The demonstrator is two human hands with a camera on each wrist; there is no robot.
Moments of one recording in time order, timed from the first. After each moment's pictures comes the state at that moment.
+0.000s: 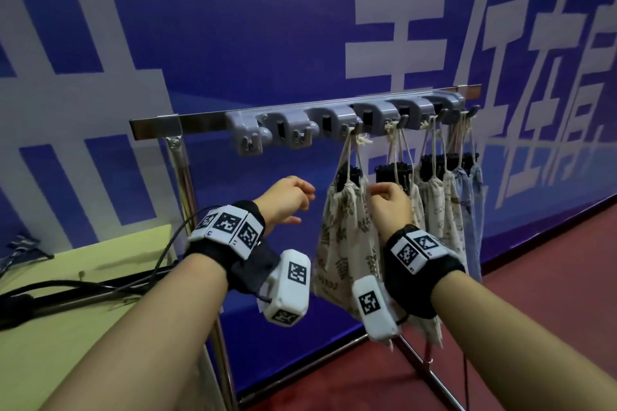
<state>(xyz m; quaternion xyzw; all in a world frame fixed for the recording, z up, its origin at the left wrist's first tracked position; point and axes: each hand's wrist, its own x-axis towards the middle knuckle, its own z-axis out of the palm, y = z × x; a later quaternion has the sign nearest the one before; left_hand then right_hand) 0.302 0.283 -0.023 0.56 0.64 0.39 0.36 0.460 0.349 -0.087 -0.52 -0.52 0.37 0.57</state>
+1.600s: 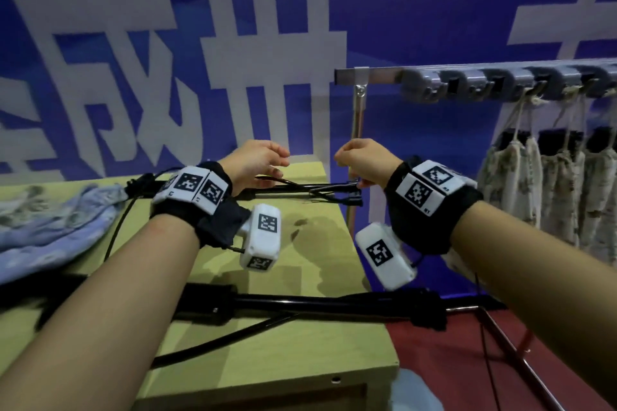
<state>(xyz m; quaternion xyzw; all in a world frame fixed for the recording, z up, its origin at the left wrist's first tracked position) 0.099 0.050 -0.009 0.42 0.70 0.49 0.30 0.258 0.139 -0.013 -0.39 -0.79 0.39 0.26</state>
